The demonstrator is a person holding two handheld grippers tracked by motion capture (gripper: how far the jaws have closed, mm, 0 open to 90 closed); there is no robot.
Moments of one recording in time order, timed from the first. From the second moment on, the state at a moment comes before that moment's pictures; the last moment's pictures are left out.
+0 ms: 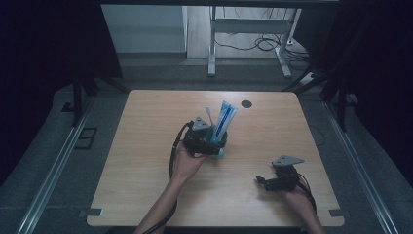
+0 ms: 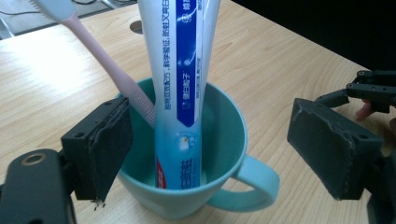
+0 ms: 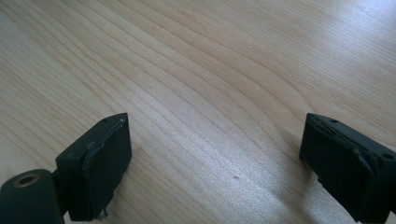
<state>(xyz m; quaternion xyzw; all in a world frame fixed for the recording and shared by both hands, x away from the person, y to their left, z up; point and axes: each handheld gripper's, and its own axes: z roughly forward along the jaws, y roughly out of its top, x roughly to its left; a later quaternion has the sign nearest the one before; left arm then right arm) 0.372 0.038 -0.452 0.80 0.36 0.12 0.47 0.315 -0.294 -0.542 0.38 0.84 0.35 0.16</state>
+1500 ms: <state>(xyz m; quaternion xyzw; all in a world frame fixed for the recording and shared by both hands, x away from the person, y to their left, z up) 0.331 0.085 -0.453 0.81 0.35 0.13 0.45 0.314 -0.293 -0.542 0.39 0.84 0.36 0.16</state>
